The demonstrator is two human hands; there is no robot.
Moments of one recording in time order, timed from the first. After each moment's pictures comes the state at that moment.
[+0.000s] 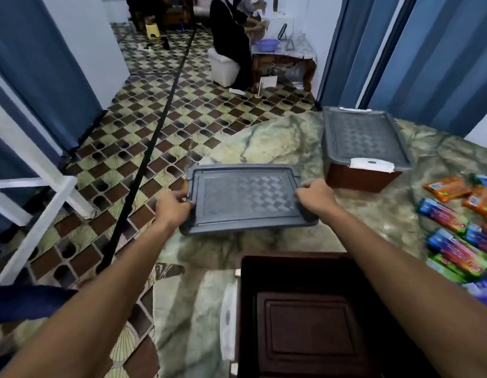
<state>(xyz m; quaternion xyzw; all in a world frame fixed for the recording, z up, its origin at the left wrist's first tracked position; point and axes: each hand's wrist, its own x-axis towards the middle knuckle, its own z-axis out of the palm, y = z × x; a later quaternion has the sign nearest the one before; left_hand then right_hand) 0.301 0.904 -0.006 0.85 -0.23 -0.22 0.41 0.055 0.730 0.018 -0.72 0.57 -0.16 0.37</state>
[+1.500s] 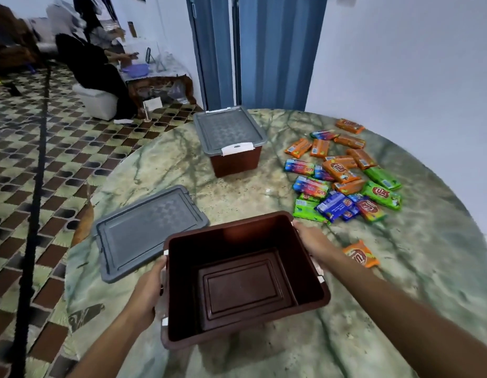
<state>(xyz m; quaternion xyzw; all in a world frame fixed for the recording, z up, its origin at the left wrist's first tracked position) 0.135 0.971 -0.018 0.70 -0.22 -0.53 0.42 -0.189 0.861 -0.006 -0.43 0.71 -0.24 0.50</state>
